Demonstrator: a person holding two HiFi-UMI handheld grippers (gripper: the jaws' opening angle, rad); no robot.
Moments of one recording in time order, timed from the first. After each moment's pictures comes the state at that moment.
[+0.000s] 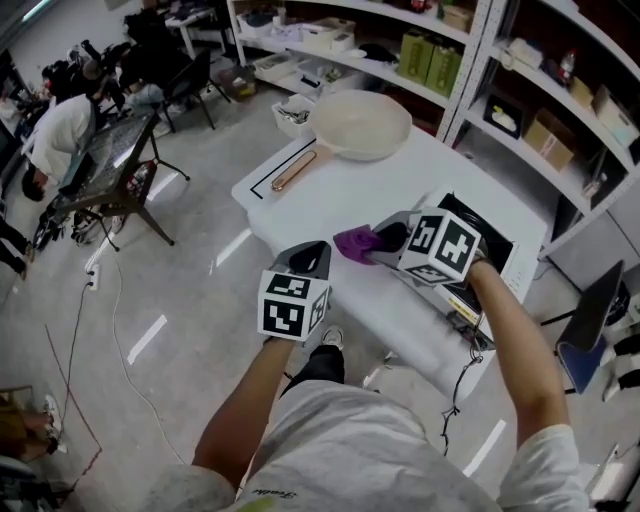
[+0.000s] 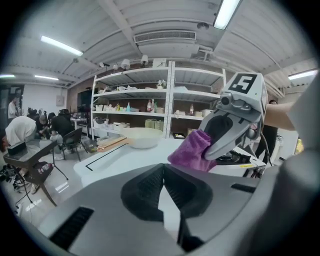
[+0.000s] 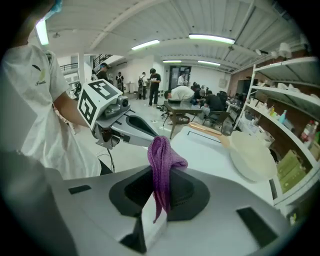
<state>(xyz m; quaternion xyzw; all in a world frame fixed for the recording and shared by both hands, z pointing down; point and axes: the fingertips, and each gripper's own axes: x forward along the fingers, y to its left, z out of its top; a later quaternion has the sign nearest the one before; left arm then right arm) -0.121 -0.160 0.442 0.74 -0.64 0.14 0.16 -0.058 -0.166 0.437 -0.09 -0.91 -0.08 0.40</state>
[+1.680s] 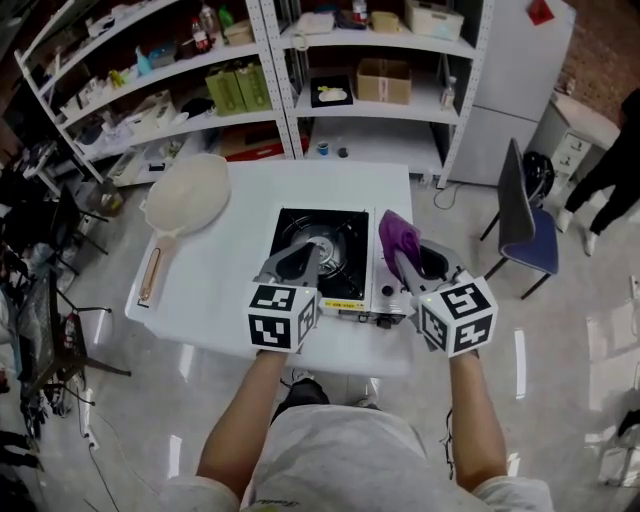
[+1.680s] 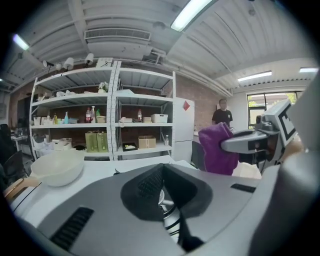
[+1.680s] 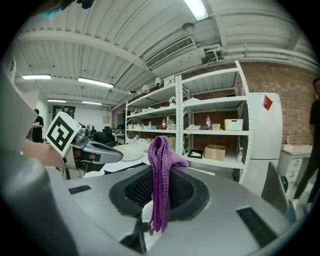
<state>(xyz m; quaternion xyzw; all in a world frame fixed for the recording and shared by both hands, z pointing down) 0.158 -0.242 0.388 0.89 -0.42 0.15 0.07 0.294 -0.193 0.370 0.56 -0.82 0.07 0.11</state>
